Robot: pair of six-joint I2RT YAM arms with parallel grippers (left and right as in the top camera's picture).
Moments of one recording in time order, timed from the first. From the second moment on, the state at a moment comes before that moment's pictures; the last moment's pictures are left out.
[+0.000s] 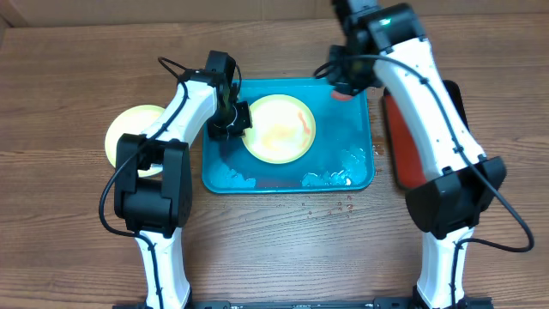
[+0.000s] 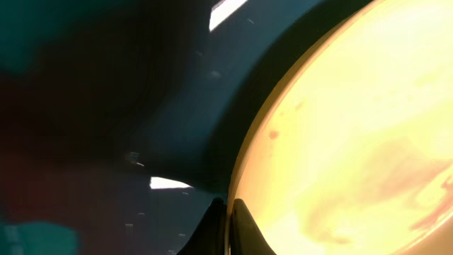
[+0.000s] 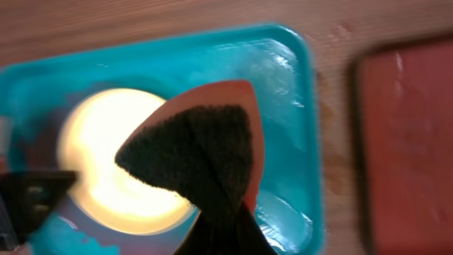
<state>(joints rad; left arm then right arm) -0.19 2.16 1.62 -0.91 0.20 -0.38 0.33 2.15 2.31 -1.45 0.03 0.46</state>
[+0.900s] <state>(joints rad) -0.48 1.78 1.62 -0.95 -0.70 -0.20 0.27 2.16 2.30 -1.46 -0.01 0.40</state>
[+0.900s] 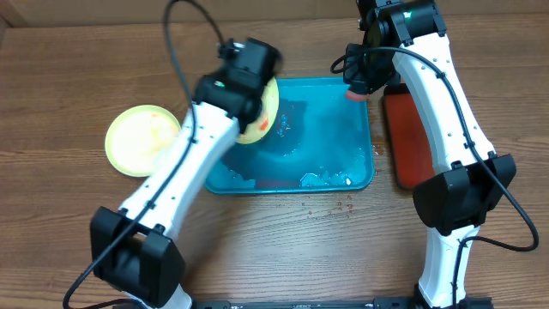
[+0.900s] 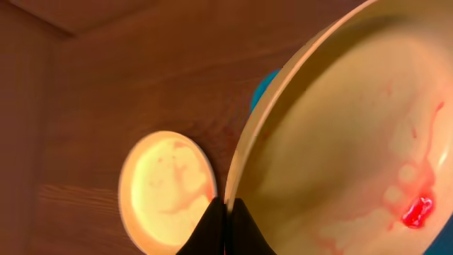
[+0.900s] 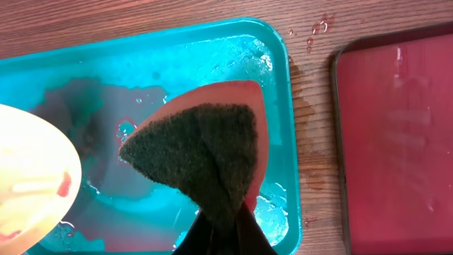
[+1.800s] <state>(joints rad) -0.69 1.78 1.62 -0.93 -1.37 -0.18 0.27 2.16 2.30 -1.45 -0.01 0.40</state>
